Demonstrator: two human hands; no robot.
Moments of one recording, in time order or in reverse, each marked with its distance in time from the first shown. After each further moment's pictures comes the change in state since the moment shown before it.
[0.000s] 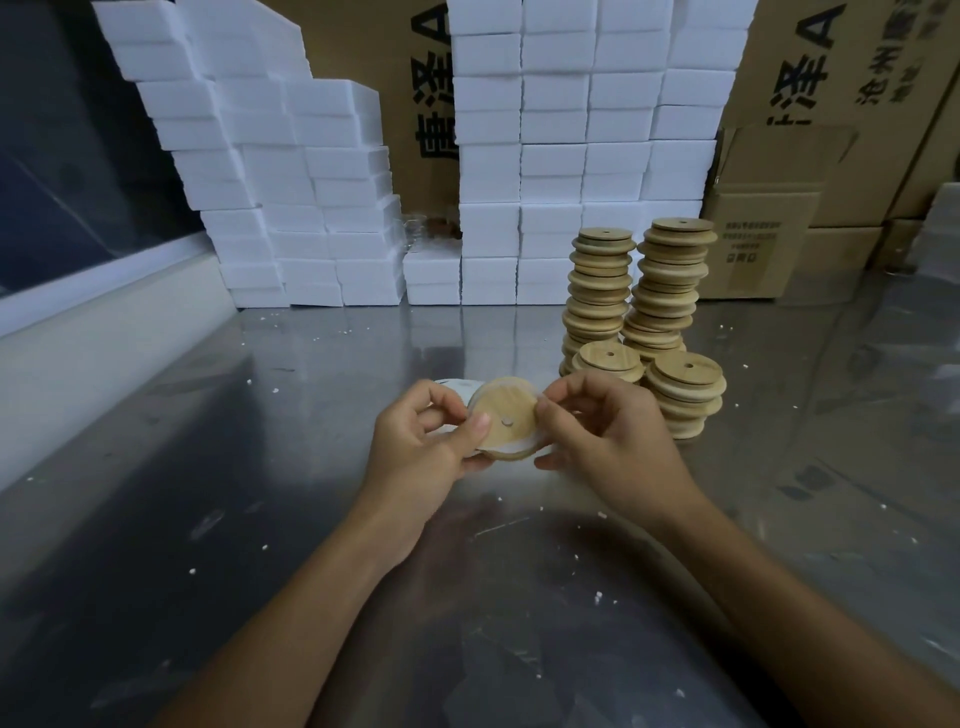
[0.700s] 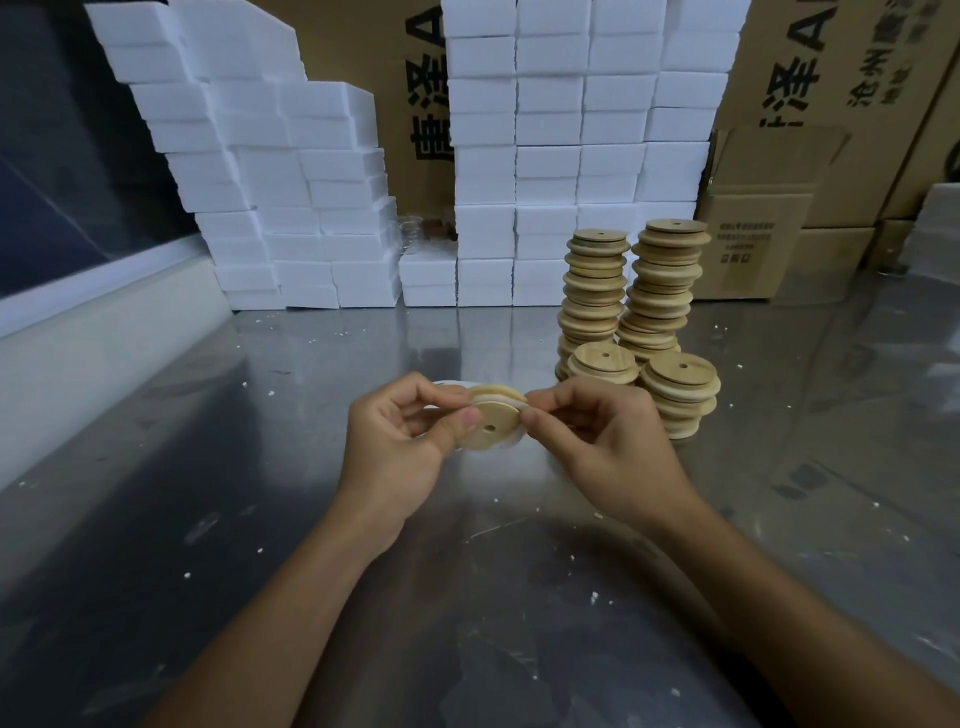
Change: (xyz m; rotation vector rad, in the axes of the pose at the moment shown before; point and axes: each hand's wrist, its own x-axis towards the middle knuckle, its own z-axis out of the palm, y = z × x) left_hand 0.003 0.009 -0.008 0.058 -0.005 0.232; right_hand -0.001 0.002 0.001 -0.133 0.026 -0.155
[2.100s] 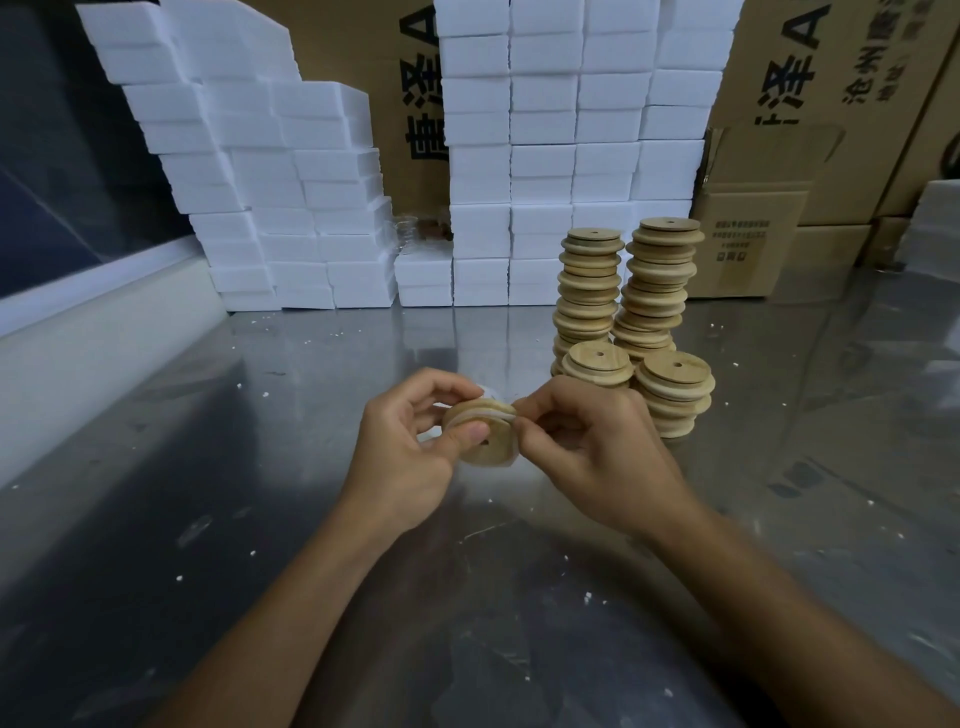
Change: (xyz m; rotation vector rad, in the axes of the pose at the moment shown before) left_hand -0.002 0.005 0.005 0.208 -0.094 0.097; right_hand -0.002 -0.007 -0.003 -0.255 -0.060 -0.215
